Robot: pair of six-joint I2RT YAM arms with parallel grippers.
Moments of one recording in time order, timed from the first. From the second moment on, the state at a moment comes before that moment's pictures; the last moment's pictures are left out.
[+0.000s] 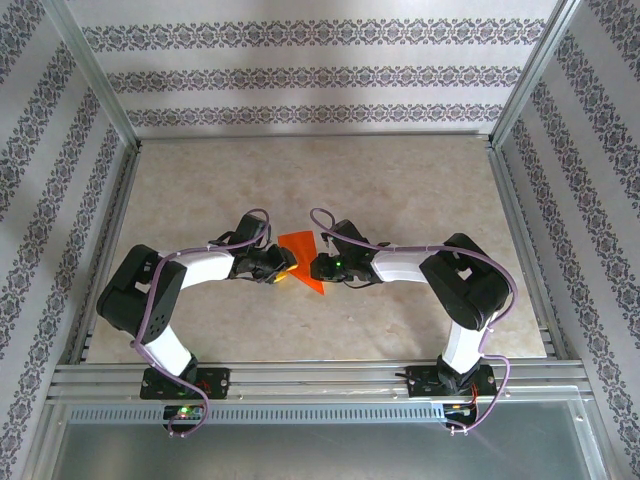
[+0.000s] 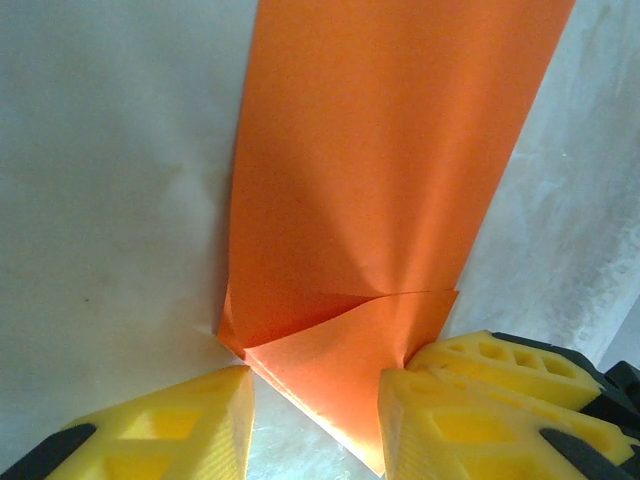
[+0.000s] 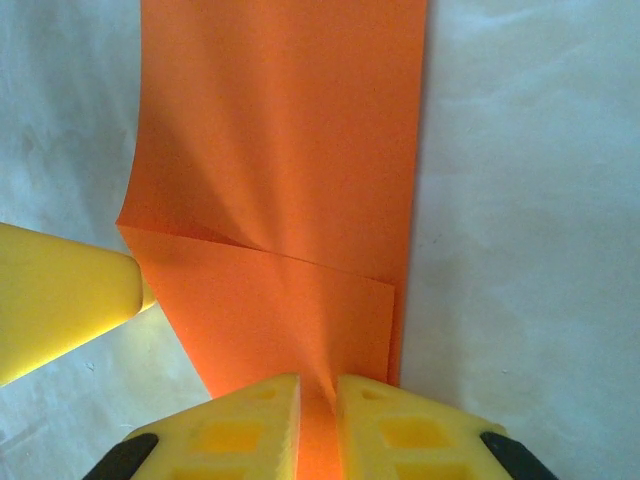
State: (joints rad) left arm -0.42 1.66 0.76 -0.10 0.44 -1.04; right arm 0.69 1.80 0.86 0.01 -0.33 0.71
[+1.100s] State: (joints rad) left arm -0.42 1.70 0.76 0.01 0.49 -1.04; right arm 0.67 1.80 0.86 0.03 -0.36 0.69
